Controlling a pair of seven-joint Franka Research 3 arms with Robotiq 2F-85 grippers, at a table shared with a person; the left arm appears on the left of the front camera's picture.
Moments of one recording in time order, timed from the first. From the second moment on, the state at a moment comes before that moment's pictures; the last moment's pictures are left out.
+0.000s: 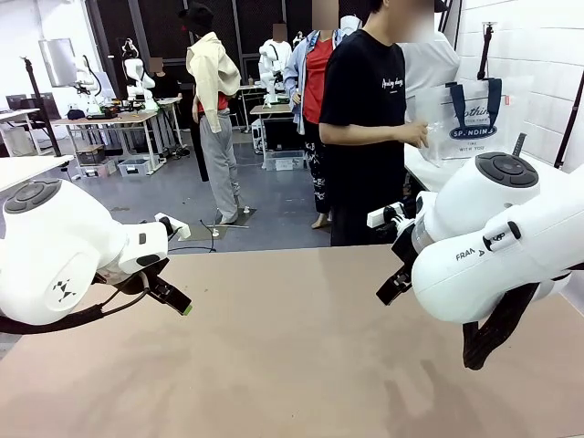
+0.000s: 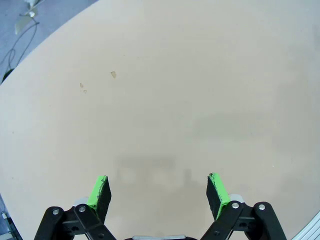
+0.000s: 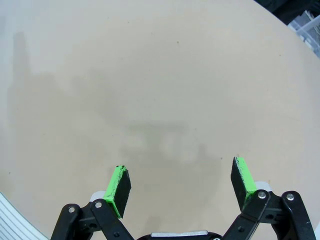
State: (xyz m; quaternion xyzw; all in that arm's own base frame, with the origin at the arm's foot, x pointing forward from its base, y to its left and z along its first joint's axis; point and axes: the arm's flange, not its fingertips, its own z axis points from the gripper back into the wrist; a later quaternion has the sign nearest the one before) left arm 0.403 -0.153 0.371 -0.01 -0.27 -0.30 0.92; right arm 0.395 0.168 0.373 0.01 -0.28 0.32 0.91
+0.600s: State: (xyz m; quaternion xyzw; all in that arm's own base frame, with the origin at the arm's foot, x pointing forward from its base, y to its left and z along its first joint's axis) left arm 0.403 -0.153 0.371 -0.01 -0.27 -0.30 0.92; right arm 0.395 0.168 0.373 0.01 -0.28 0.32 0.91
